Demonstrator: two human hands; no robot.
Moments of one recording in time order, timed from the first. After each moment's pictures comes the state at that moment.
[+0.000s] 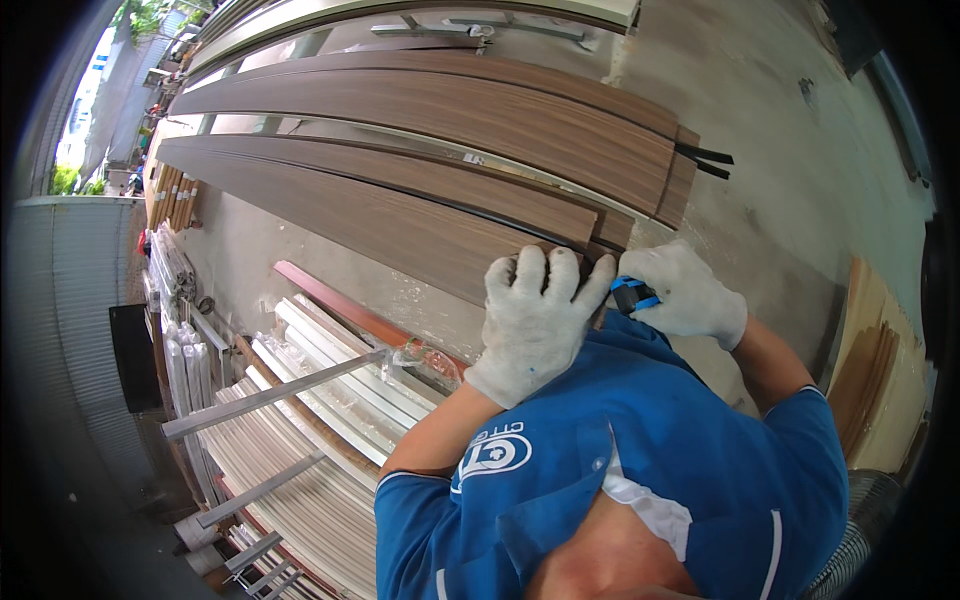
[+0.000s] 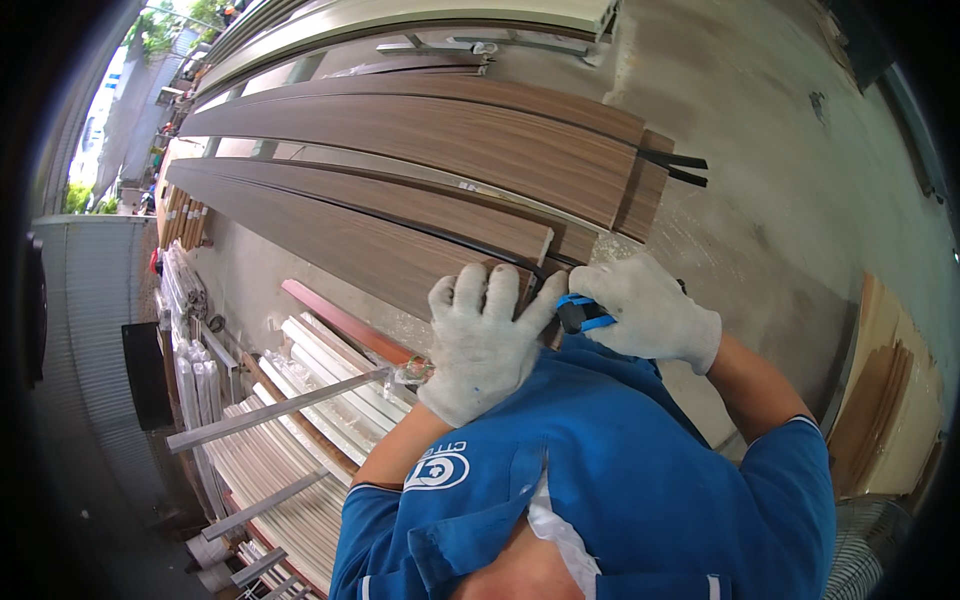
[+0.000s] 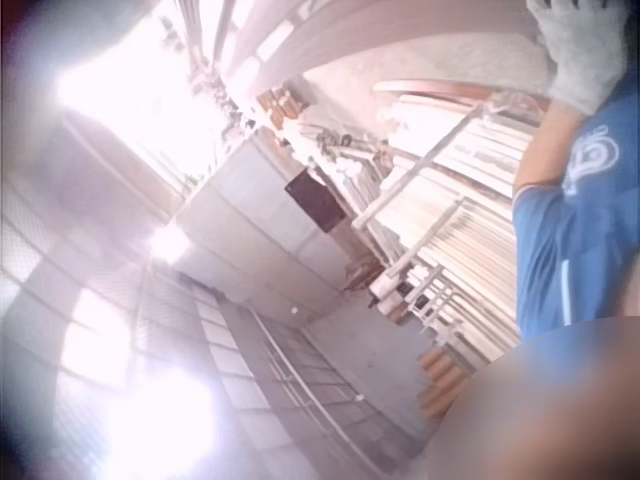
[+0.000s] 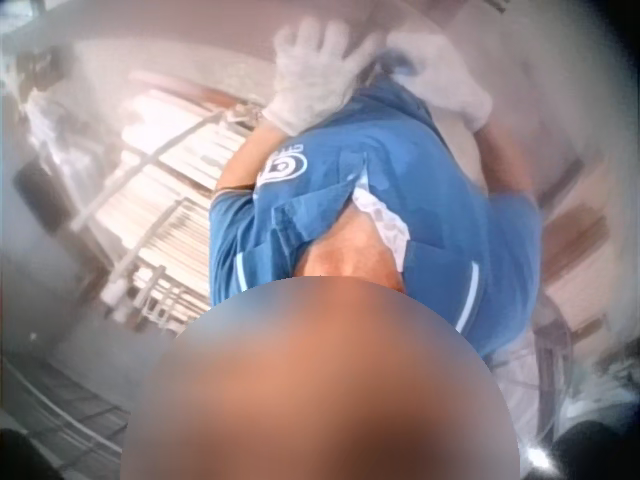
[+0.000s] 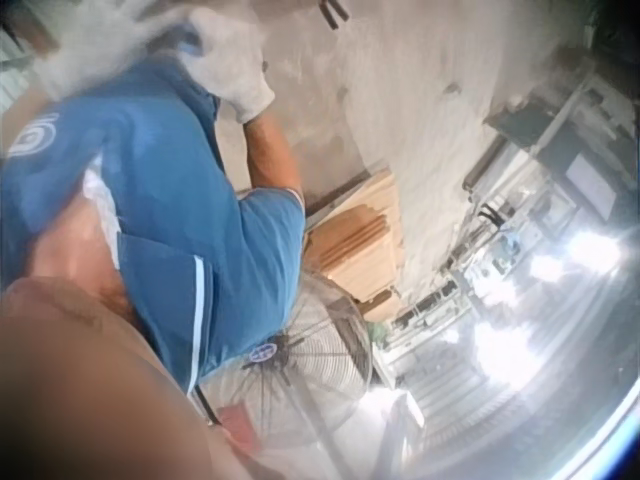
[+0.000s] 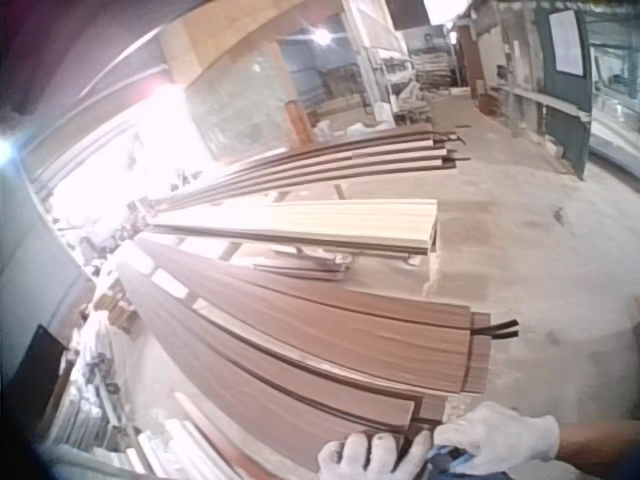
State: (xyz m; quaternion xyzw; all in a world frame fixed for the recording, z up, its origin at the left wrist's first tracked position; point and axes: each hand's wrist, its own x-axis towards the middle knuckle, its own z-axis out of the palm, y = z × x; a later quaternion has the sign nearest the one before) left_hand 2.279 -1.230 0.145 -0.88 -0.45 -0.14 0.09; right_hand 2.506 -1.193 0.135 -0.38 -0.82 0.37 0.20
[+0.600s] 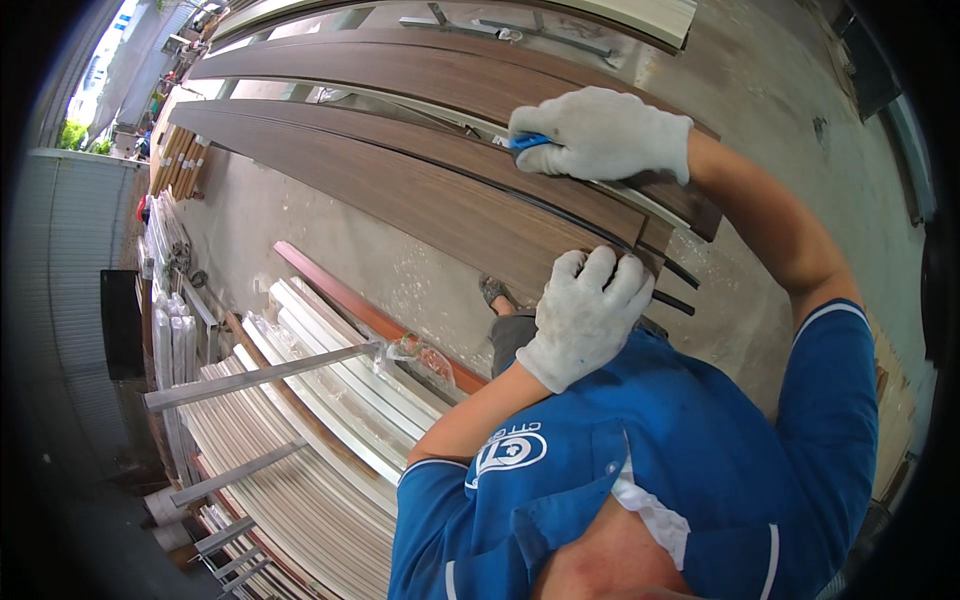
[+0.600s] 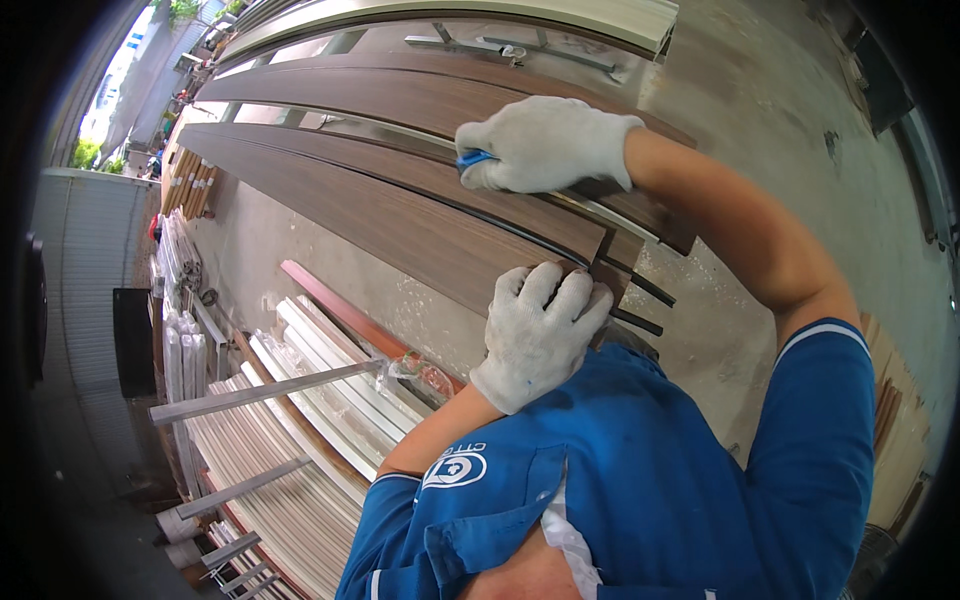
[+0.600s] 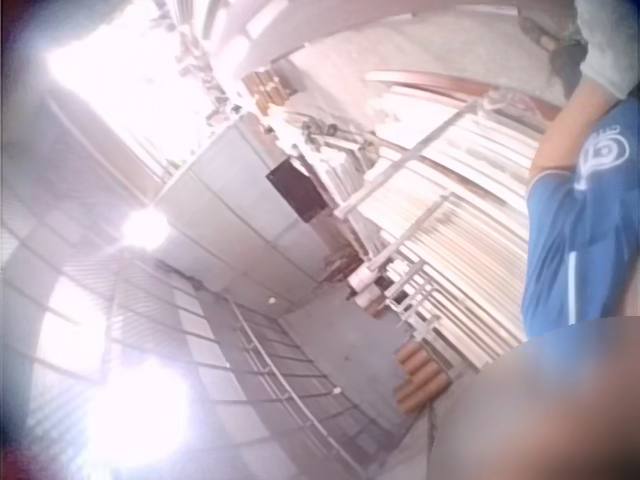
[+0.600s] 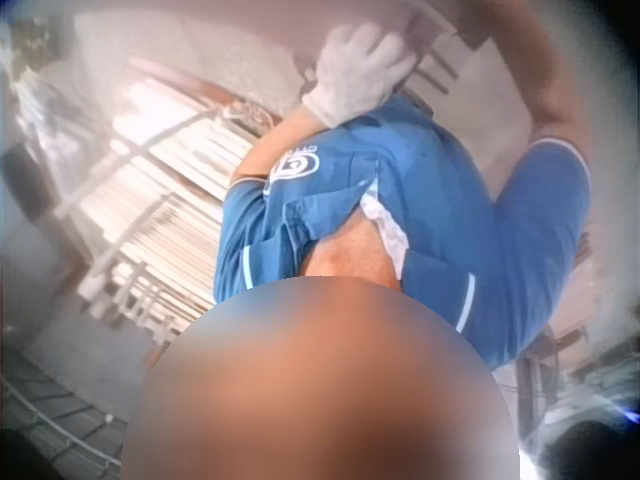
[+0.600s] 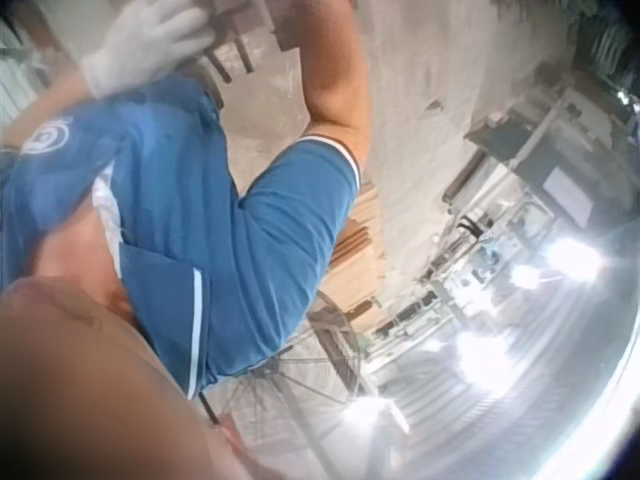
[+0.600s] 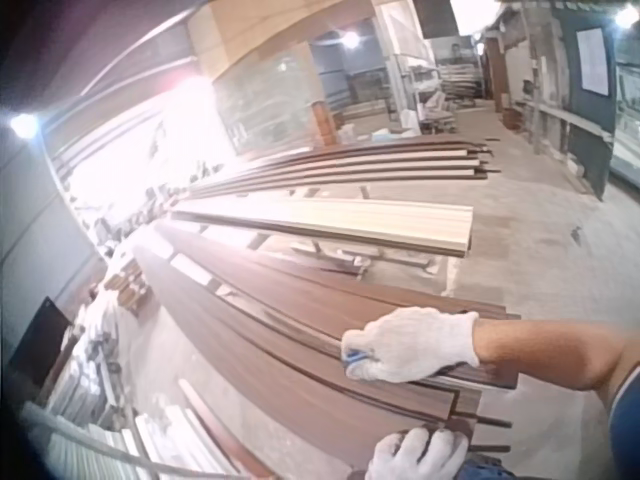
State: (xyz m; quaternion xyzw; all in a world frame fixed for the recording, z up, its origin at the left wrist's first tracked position) left_hand 2.272 -1.225 0.122 -0.87 -0.40 -0.28 0.08; right_hand 2.378 -1.053 0.203 -0.37 -0.90 0.23 0.00
